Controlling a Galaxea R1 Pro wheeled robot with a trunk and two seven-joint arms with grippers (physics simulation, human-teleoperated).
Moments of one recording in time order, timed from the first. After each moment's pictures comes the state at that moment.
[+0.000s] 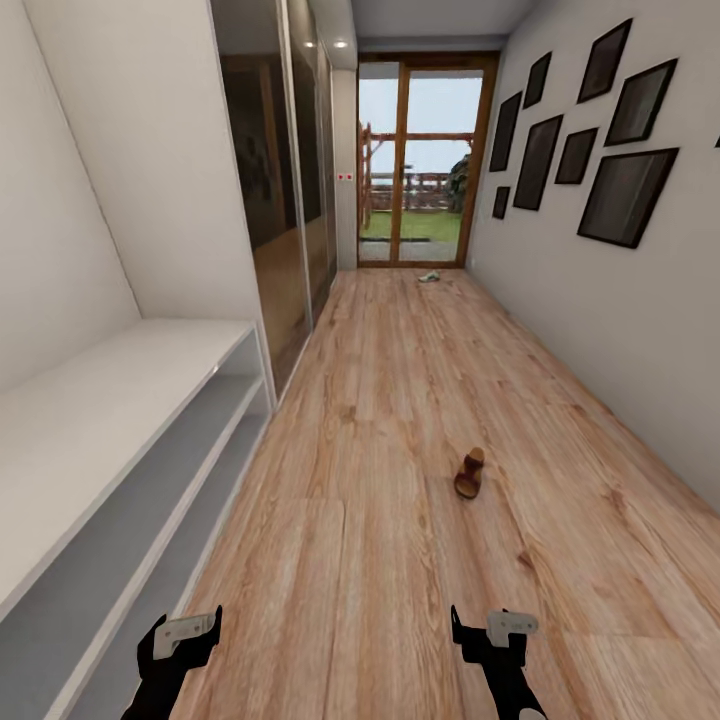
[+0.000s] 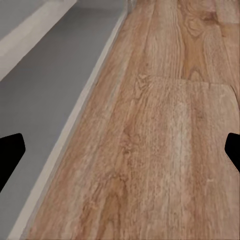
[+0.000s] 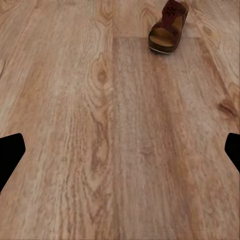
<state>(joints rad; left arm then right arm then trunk) -0.17 0.00 0.25 -0.79 -0.04 -0.36 -0.06 -0.26 0.03 0.02 -0.62 -0.01 -0.34 -0.10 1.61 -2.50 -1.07</state>
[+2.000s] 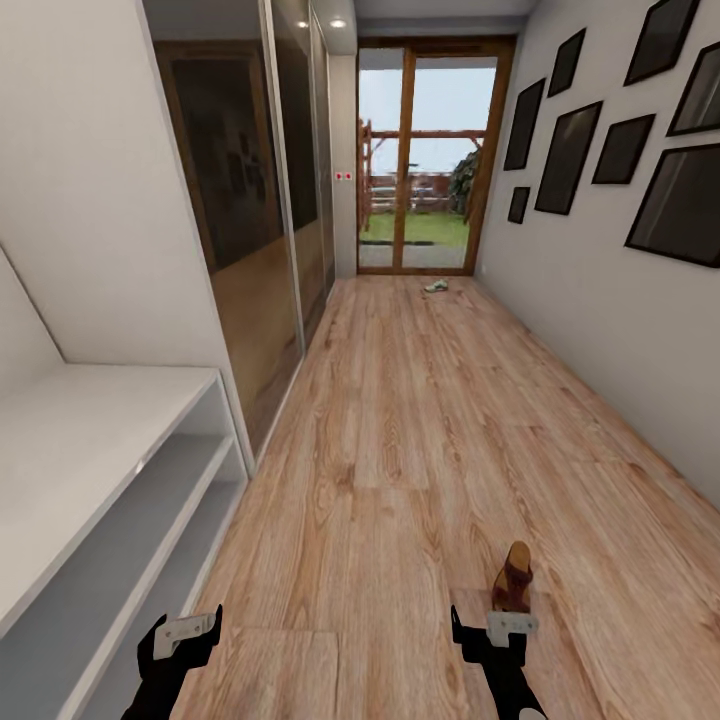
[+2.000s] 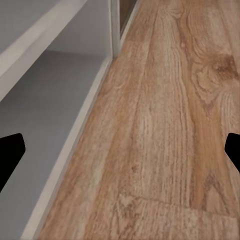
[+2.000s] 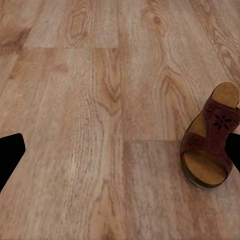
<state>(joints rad) -0.17 0.00 0.25 -0.79 -0.04 -0.36 -0.06 -0.26 0.03 0.02 -0.62 -0.01 -0.34 -0.10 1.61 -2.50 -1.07</state>
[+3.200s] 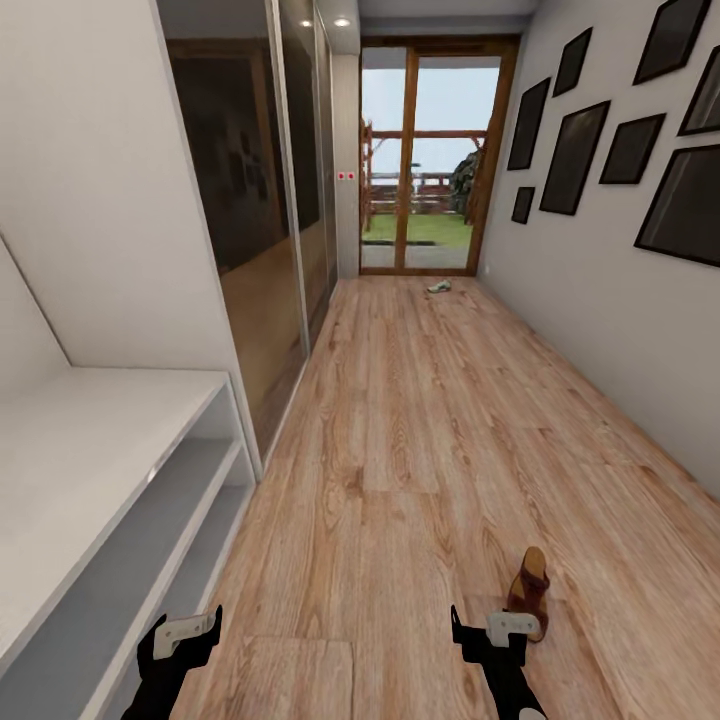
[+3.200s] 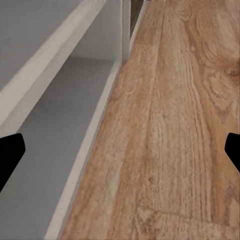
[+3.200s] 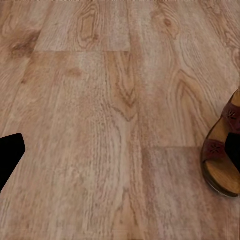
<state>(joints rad) -0.17 0.00 0.25 -0.79 -0.04 -0.36 -0.06 -0.26 0.03 0.02 -0.62 -0.01 -0.35 -0.10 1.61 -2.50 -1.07</state>
